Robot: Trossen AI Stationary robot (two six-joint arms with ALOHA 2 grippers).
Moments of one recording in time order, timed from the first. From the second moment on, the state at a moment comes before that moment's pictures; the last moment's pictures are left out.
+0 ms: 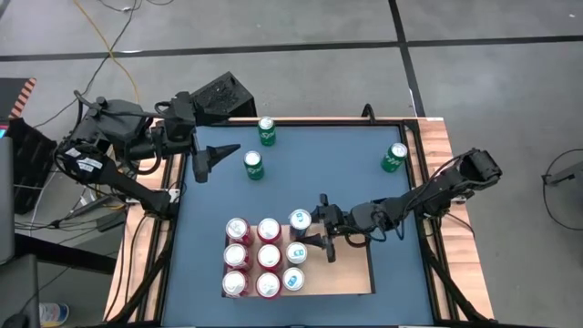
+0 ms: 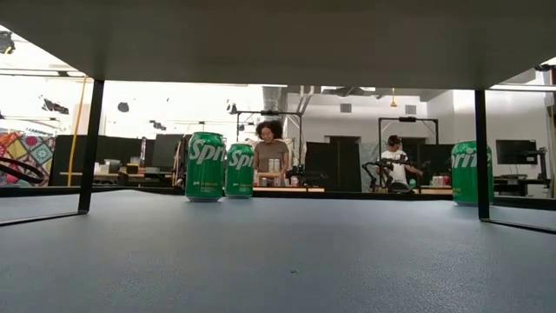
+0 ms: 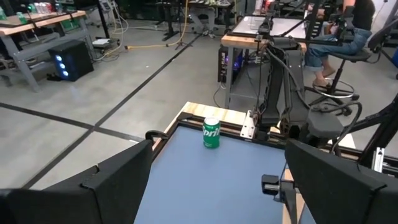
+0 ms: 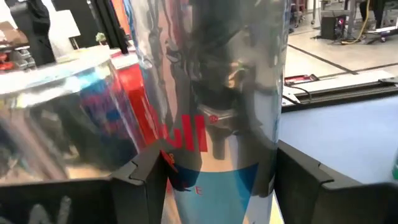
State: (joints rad) left arm -0.20 1.31 2.04 -0.91 -0.56 -0.09; right arm 0.35 1.53 0.77 0.70 0.26 0.24
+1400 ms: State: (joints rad) left arm -0.20 1.31 2.04 -0.90 -0.56 -0.09; right arm 0.30 1.54 0.74 0.67 0.11 0.21
